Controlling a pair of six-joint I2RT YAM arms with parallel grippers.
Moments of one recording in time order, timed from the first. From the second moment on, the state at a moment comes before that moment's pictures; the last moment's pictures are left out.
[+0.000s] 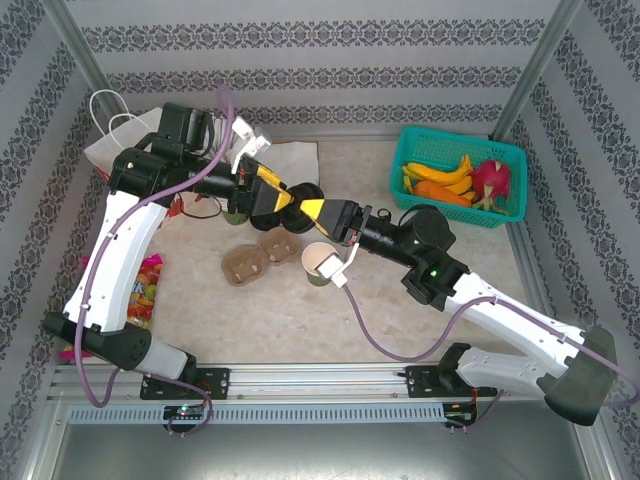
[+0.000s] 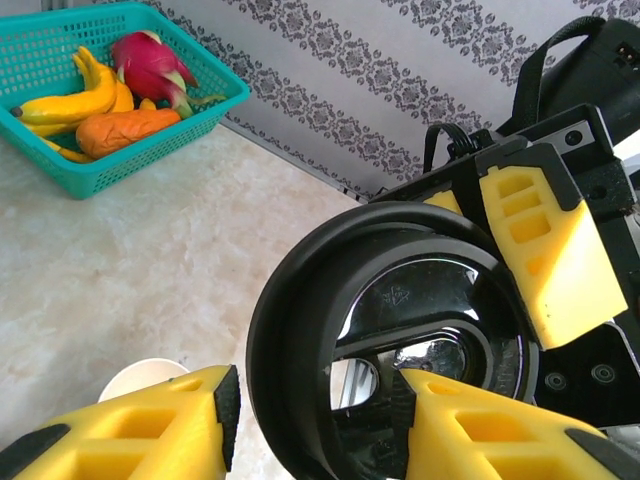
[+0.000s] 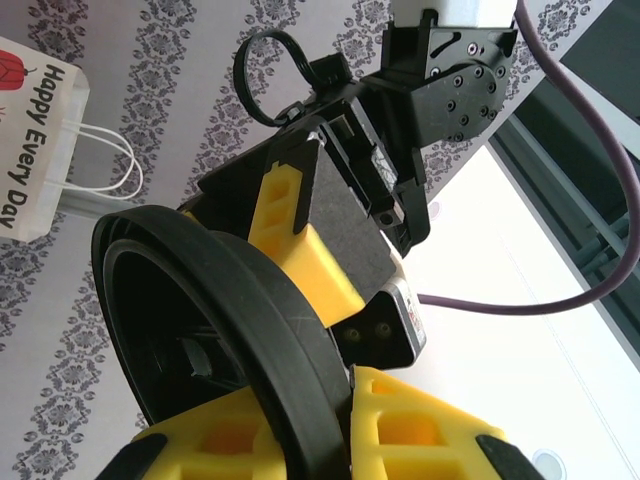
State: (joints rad) left arm -0.31 1.48 1.92 -1.23 1.01 0.25; right arm 0.82 1.08 0.89 0.51 -0.43 -1.86
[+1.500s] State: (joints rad) left arm -0.30 1.47 1.87 -1.28 0.89 0.37; right arm 0.86 1.10 0.95 0.34 -0.31 -1.78
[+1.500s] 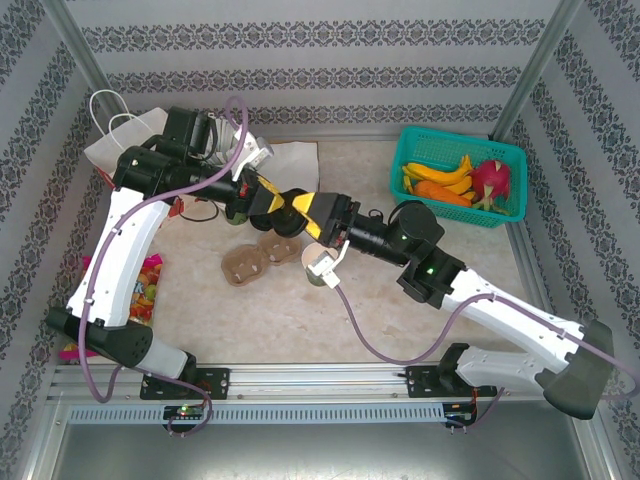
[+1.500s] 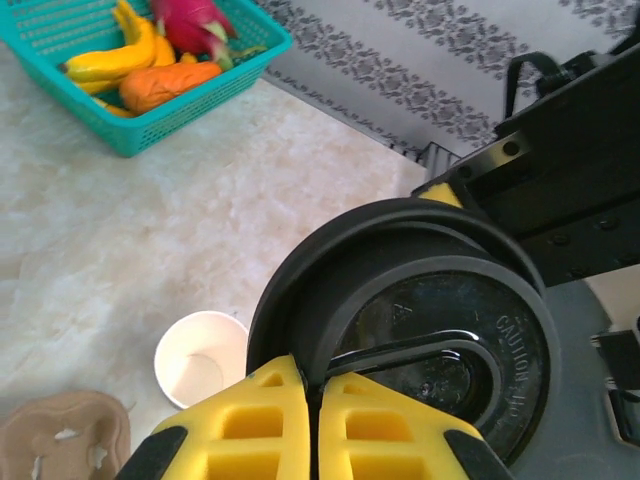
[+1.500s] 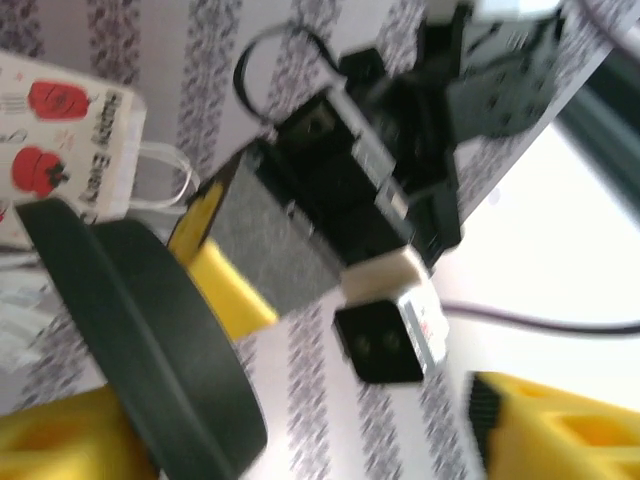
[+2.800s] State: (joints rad) left arm -0.62 1.53 1.42 -0.84 0.28 -0.35; right arm 0.73 1.02 0.83 -0.38 0.48 0.72
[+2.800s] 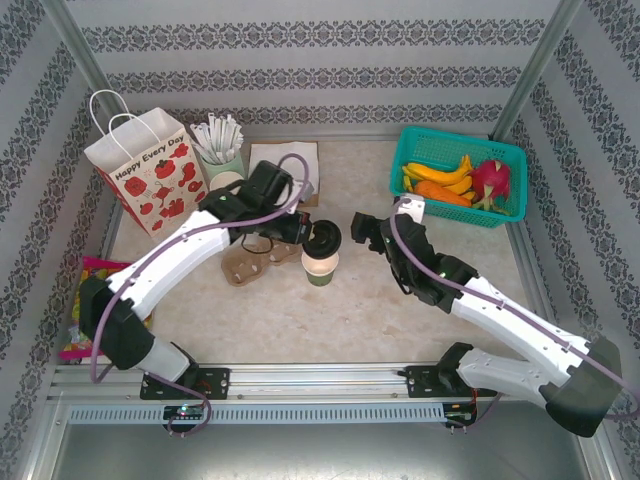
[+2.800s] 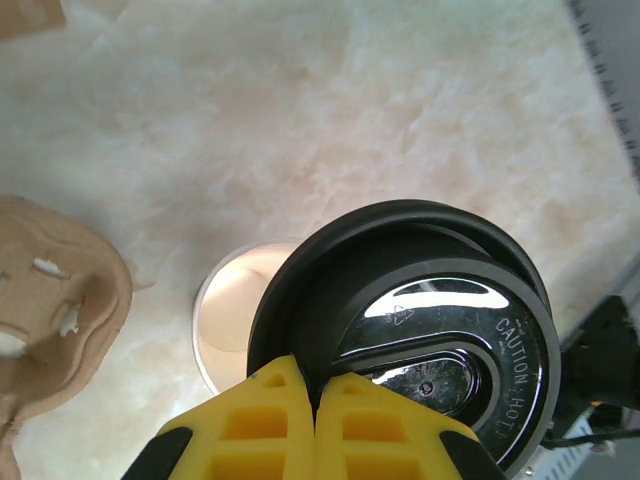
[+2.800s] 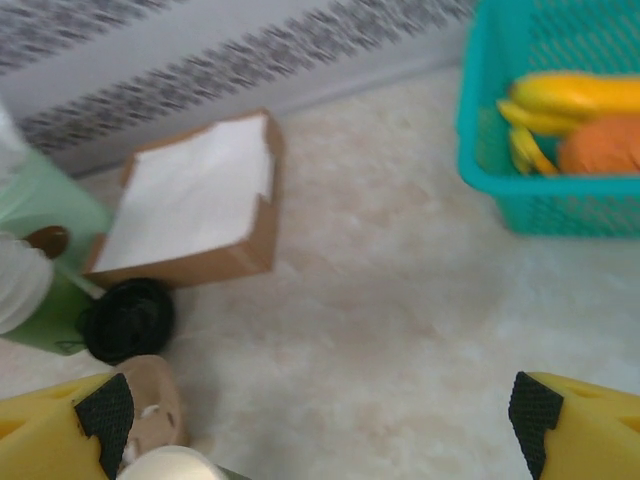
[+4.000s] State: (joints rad) left arm -0.68 1.63 1.34 -0.83 0.11 -0.61; right arm 0.57 1.16 0.74 -0.26 -0.20 0.91
